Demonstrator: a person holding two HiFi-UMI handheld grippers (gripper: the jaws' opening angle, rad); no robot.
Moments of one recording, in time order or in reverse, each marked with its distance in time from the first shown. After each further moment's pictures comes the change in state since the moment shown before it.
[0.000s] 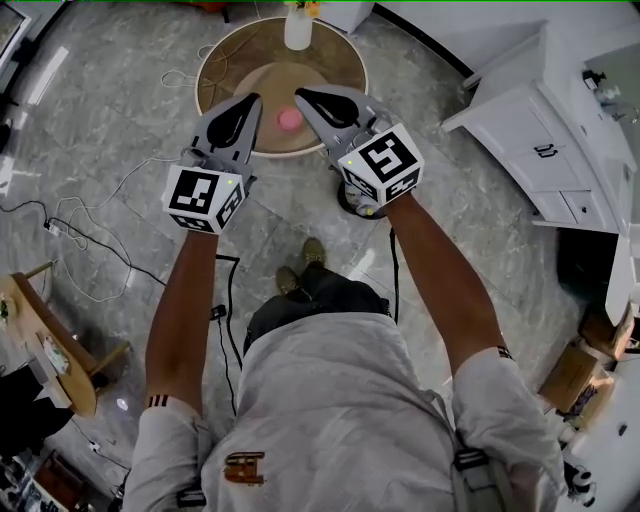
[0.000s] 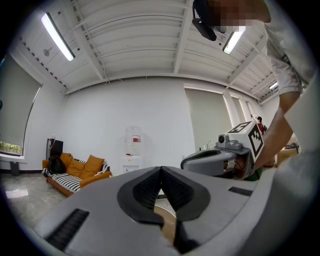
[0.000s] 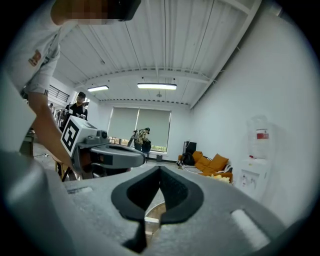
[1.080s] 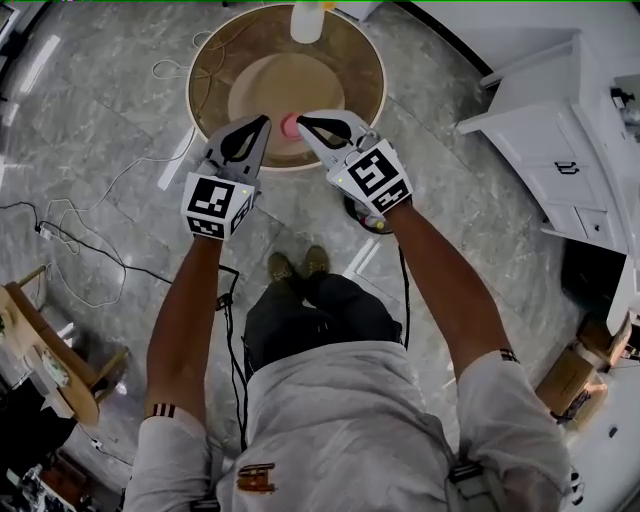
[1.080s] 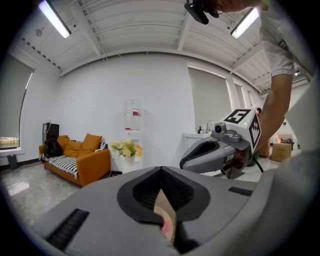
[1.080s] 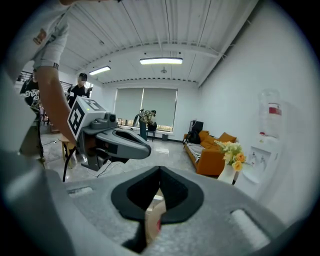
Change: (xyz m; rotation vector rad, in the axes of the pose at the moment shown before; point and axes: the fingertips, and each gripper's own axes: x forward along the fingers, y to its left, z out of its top) left arm 0.063 0.064 -0.176 -0.026 0.210 -0.039; right arm 0.085 -0.030 -0.178 -0.022 0.240 0.096
